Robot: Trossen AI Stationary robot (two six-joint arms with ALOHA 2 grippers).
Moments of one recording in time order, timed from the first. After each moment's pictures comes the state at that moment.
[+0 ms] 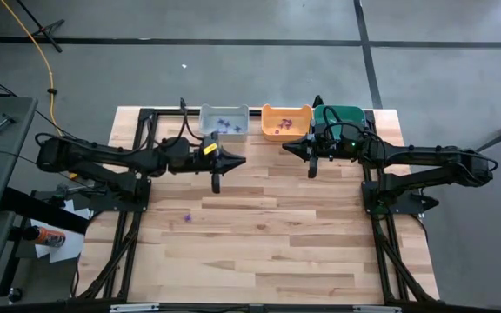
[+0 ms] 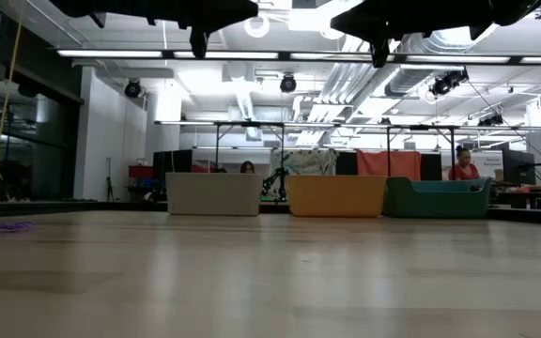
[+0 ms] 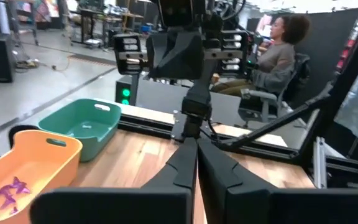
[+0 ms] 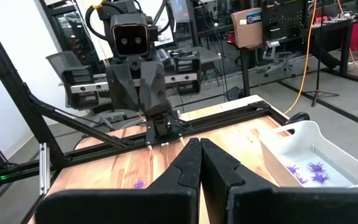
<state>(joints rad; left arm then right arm) 0.04 1.21 0.72 0.46 -0.05 -0.16 -0.24 1.04 0.67 0.33 -0.16 0.20</state>
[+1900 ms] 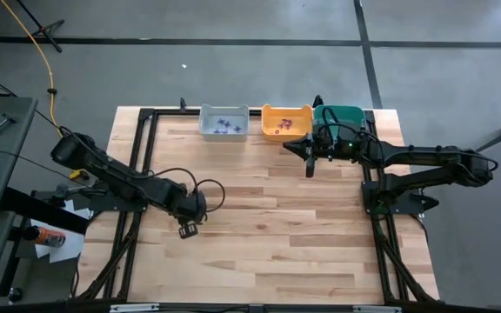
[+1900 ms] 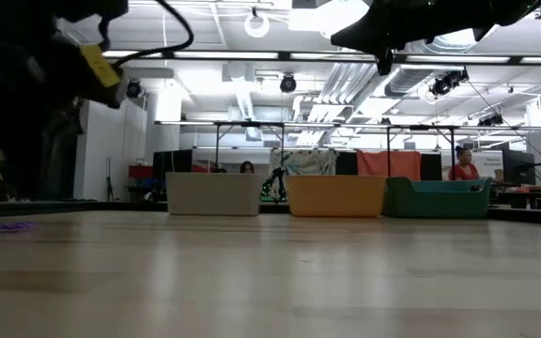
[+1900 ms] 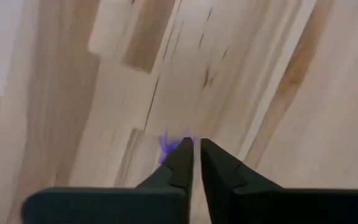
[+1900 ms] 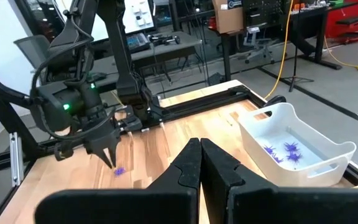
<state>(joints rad) -0.37 1.38 0.77 -0.77 -0.05 -0.70 -0.24 1.04 0.67 0.25 -0.09 0.18</state>
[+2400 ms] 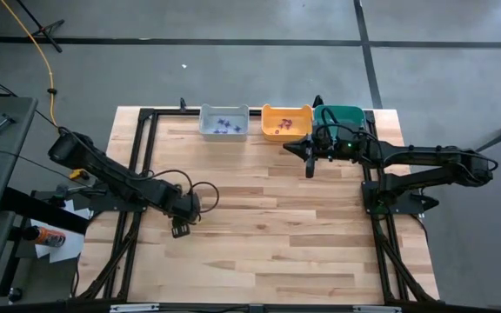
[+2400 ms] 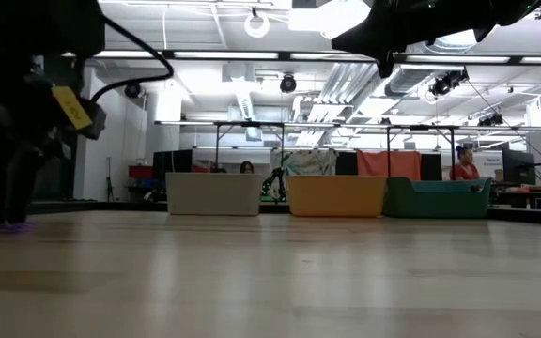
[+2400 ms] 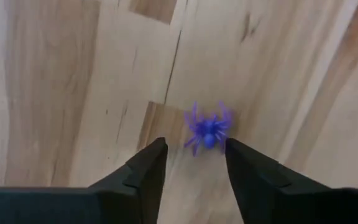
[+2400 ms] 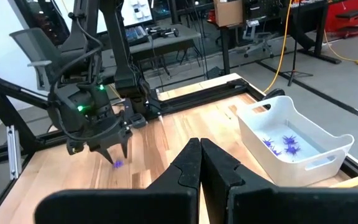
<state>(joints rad) -0.37 1.35 0.60 -0.66 -0.03 -0.65 -0.24 1.04 0.67 0.22 -0.09 0.18</state>
